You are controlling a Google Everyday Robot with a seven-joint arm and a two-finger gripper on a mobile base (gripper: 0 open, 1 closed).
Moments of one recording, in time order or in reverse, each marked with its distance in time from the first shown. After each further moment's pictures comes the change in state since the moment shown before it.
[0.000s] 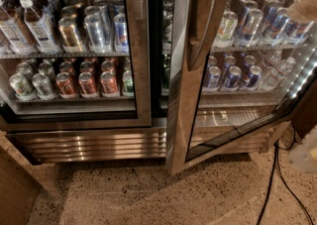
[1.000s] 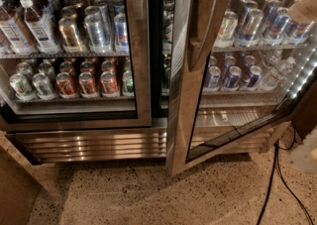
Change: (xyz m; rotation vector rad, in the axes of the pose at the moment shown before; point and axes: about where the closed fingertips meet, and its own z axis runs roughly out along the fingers) arm 0.000 0.000 0.000 0.000 0.000 0.000
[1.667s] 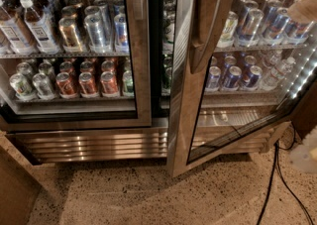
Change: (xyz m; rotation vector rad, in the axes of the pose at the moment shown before) arm 0.000 0.000 0.000 0.000 0.000 0.000
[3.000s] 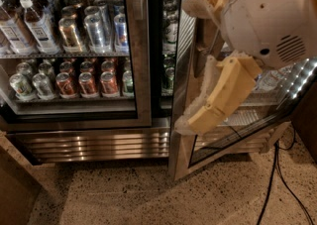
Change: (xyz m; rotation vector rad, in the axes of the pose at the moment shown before) arm -0.097 -0.012 0.079 -0.086 -0.414 -0.201
